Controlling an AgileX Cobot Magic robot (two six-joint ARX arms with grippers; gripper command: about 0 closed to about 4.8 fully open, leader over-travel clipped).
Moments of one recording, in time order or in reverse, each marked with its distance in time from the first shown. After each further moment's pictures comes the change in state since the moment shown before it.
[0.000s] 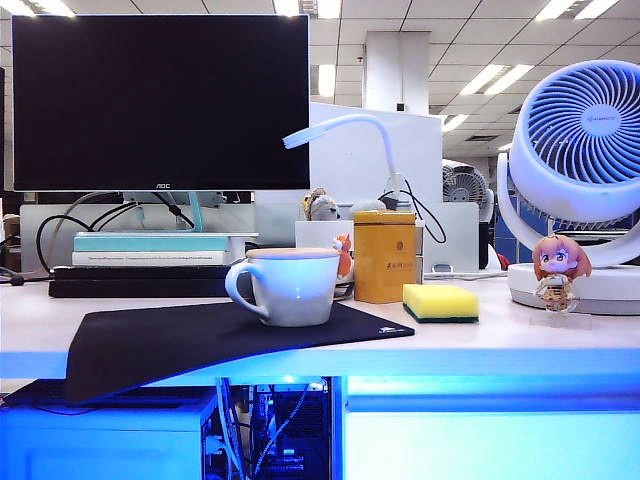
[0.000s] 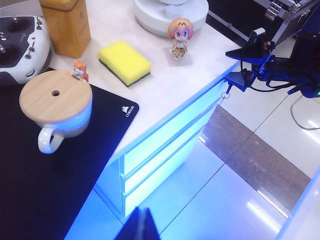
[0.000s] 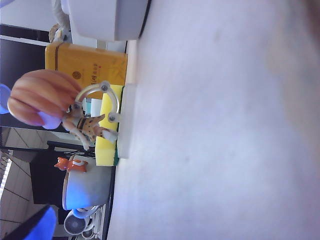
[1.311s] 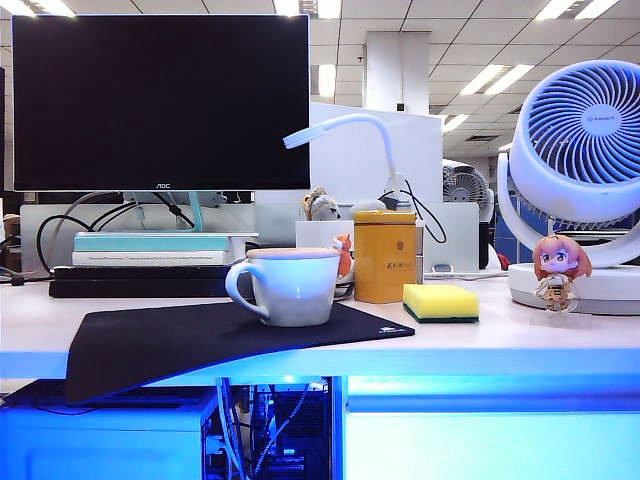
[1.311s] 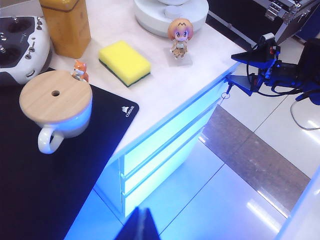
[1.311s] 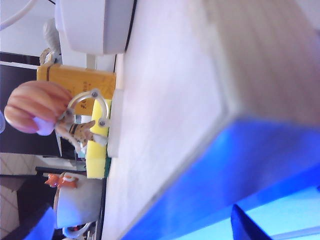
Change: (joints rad) left arm 0.000 0.000 0.000 0.001 0.000 0.000; right arm -0.036 -0.030 -0.104 0.029 0.087 -0.024
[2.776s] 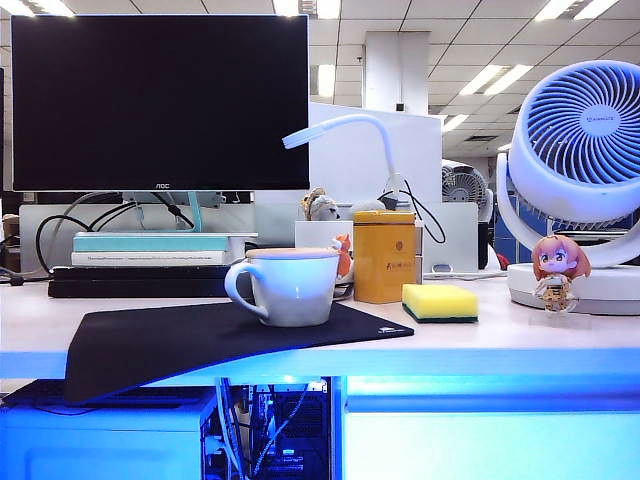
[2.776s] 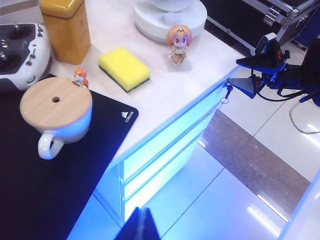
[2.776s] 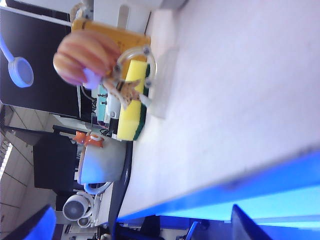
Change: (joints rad) left arm 0.000 -0.003 0.000 0.015 0.000 0.000; right arm -0.001 -0.077 -0.035 0.002 -0.150 -0.037
